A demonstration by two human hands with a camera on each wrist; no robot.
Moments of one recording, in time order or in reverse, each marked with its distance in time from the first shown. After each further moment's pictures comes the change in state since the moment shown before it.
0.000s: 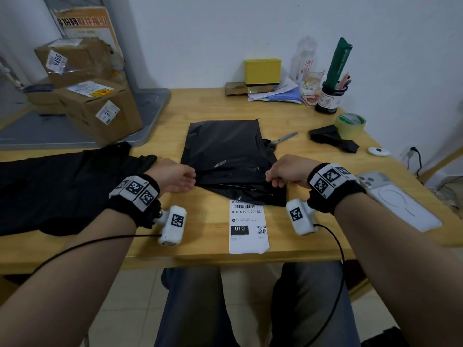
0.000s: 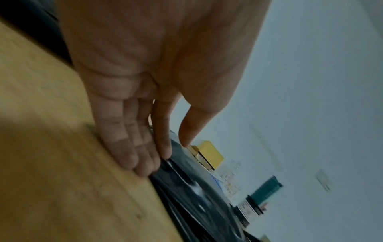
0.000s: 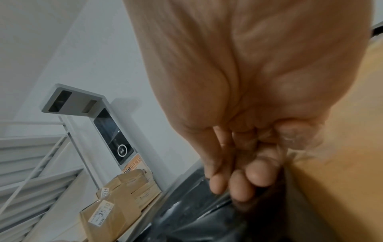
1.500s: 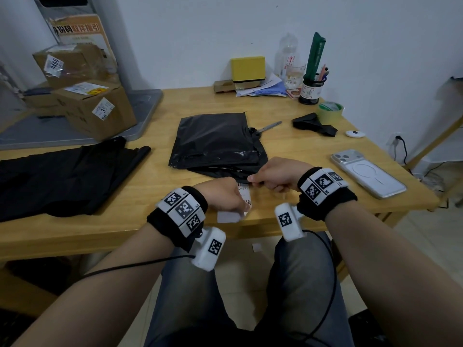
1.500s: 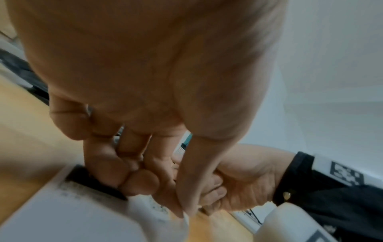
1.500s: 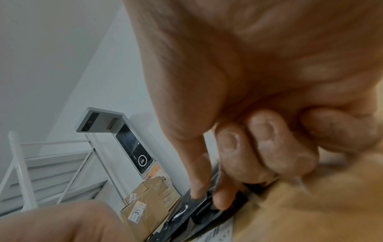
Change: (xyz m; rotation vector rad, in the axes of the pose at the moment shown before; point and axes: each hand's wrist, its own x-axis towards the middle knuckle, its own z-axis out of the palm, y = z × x) left_hand -0.096 -0.012 0.112 0.890 -0.362 0.344; right_hand -0.076 0.016 0.031 0.062 -0.067 -0.015
